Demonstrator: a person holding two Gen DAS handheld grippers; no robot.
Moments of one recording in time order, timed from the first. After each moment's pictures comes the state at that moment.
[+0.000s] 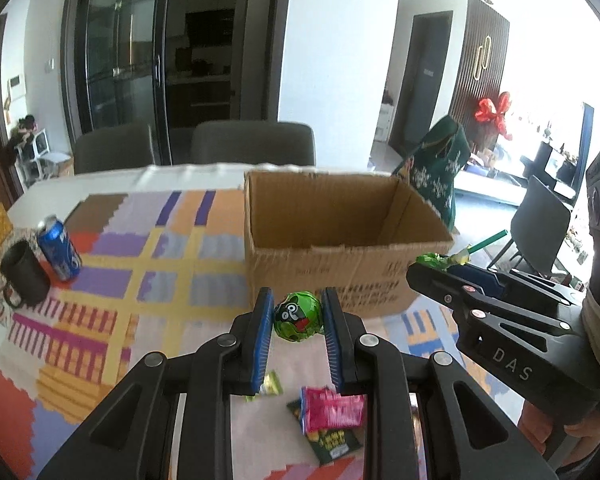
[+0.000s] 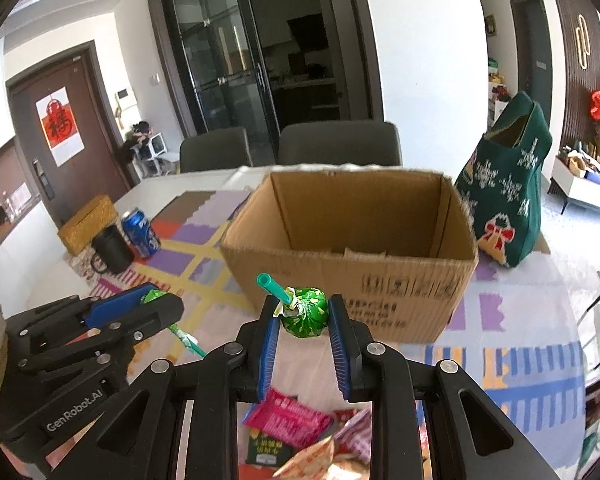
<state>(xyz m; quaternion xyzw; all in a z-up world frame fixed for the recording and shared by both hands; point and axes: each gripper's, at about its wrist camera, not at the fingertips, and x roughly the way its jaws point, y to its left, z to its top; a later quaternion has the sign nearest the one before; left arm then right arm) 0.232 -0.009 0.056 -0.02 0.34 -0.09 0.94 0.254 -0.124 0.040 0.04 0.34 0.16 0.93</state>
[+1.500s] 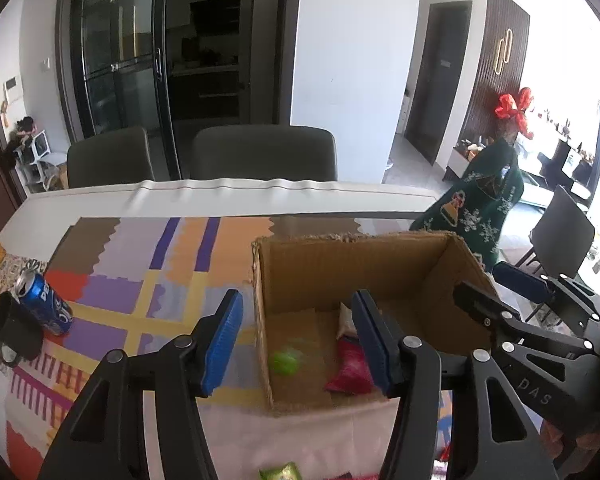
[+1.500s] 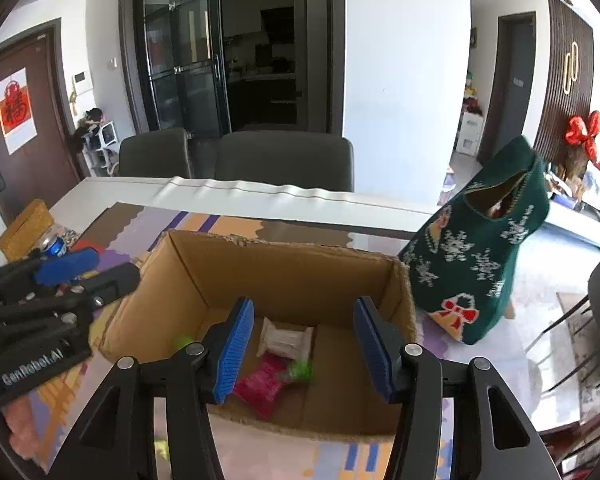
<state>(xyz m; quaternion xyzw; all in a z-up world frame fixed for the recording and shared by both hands) 0.359 -0.006 0.064 -0.02 0.37 -0.07 0.93 0.369 -0.139 0.054 -0.02 0.36 0.08 0.93</state>
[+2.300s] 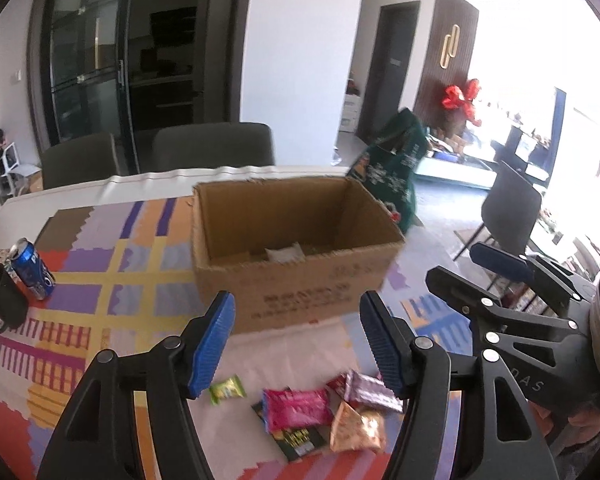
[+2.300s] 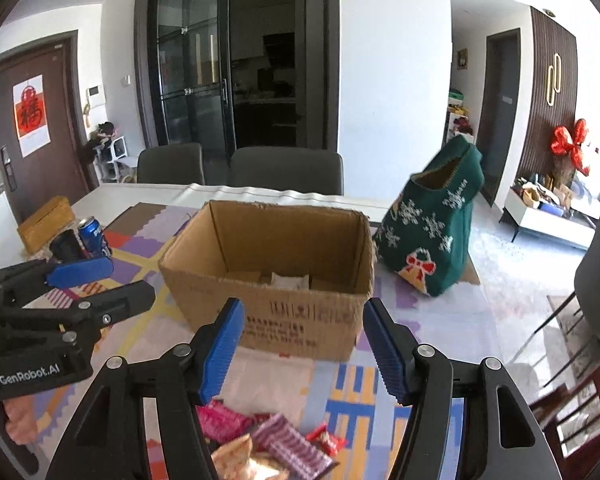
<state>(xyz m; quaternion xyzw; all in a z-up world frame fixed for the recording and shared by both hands) 0.229 -0.037 0.070 -0.01 0.36 -0.16 0.92 0.230 -0.166 0.071 -0.02 0.31 0.08 0.95</state>
